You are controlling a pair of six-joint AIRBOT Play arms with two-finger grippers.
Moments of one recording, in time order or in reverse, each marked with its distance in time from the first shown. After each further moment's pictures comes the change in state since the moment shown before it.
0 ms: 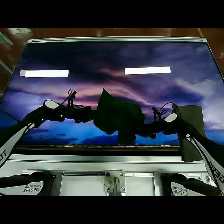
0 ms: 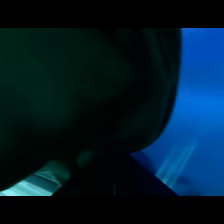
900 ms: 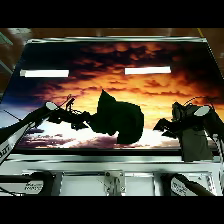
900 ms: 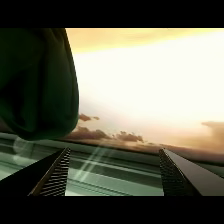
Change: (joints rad) left arm 0.034 -0.082 -0.017 0.147 -0.063 -0.139; right arm -0.352 0.148 0.111 -0.339 0.361 -0.026
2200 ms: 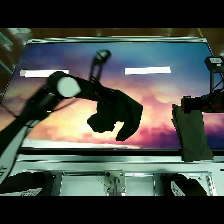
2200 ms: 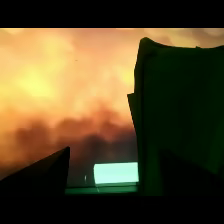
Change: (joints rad) left arm -0.520 0.068 0.706 0.587 -0.044 -0.266; right arm 0.296 0.339 0.457 -0.658 0.142 0.204
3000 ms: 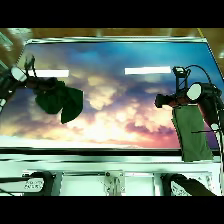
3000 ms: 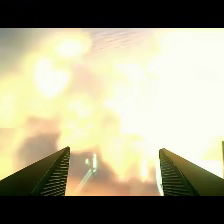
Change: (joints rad) left arm 0.718 0.002 -0.126 0.090 -0.018 -0.011; right arm 0.002 -0.301 -0.099 0.270 -0.329 -0.029
